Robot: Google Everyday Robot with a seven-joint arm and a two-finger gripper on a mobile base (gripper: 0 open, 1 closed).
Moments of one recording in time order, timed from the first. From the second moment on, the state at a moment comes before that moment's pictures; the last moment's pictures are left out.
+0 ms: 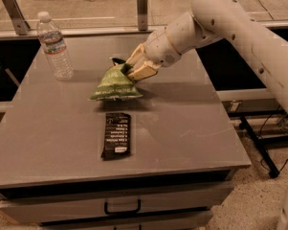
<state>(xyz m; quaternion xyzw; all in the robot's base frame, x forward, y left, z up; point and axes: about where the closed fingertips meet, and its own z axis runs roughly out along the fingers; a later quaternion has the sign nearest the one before) 0.625 0.030 0.883 -0.73 0.53 0.22 0.38</state>
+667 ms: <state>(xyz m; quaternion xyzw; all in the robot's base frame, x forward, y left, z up) 0.625 0.025 0.885 -0.73 0.53 0.21 0.38</state>
